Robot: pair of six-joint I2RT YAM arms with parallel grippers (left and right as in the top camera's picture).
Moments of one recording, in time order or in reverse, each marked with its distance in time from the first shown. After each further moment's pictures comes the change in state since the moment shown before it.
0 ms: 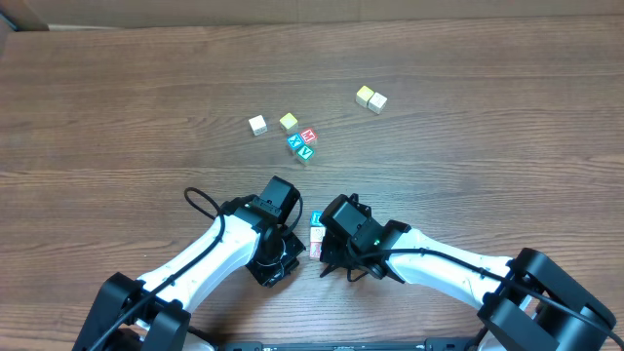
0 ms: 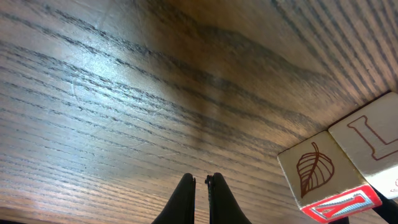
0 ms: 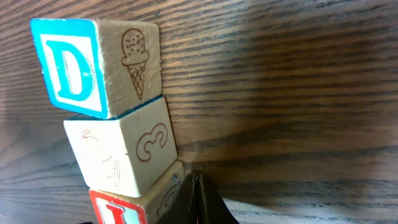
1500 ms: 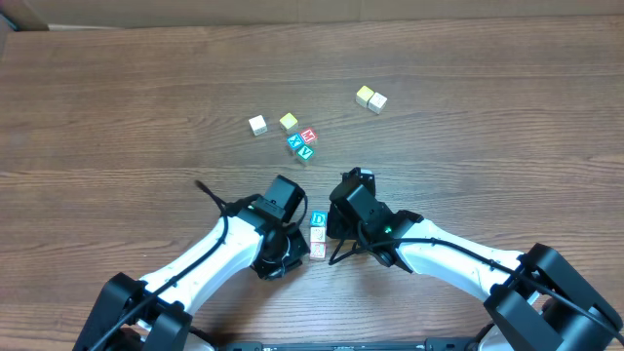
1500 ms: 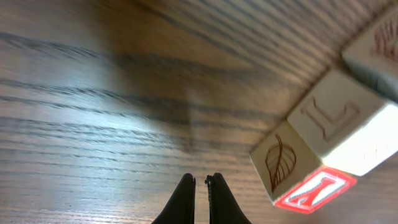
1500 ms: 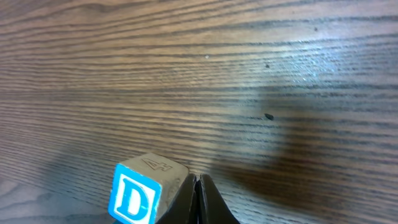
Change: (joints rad) left arm -0.036 0.000 0.000 0.070 -0.021 0.208; right arm -0.094 -0.011 -0.003 0.181 0.150 -0.270
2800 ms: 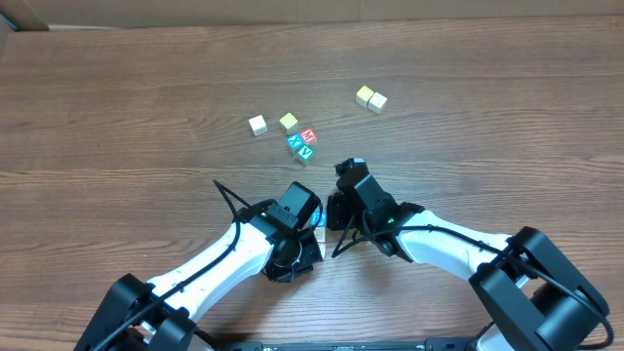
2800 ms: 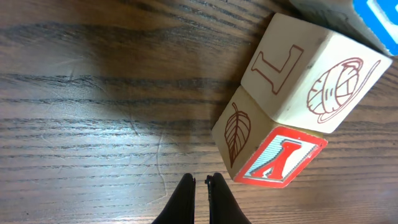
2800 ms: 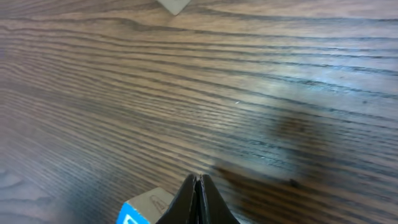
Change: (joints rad) left arm -0.078 0.000 0.000 0.051 0.011 0.029; right arm -0.071 0.074 0.000 0.159 -0.121 -0.195
